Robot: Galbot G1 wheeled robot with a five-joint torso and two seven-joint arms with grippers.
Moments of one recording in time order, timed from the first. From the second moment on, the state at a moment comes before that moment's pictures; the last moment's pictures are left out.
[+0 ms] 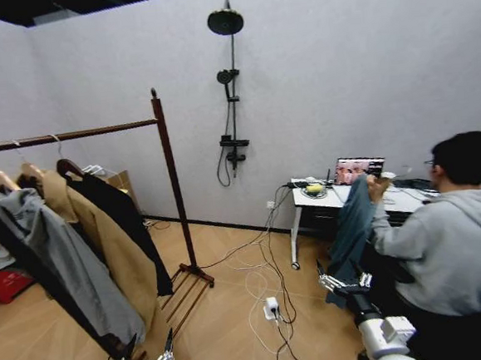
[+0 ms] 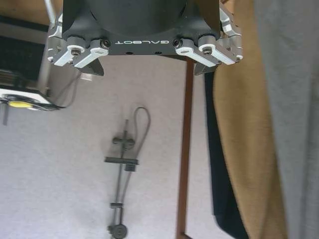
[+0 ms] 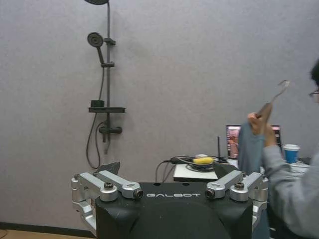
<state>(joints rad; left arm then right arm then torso) 1.86 -1.52 -0.65 -2.22 -0.22 -0.12 0.14 -1.56 1.32 0.73 2.17 0.31 0.01 0.09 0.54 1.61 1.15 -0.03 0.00</state>
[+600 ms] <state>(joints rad) 1.86 -1.52 -0.65 -2.22 -0.22 -0.12 0.14 -1.56 1.33 0.71 2.15 0.30 0.03 0.08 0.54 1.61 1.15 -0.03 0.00</state>
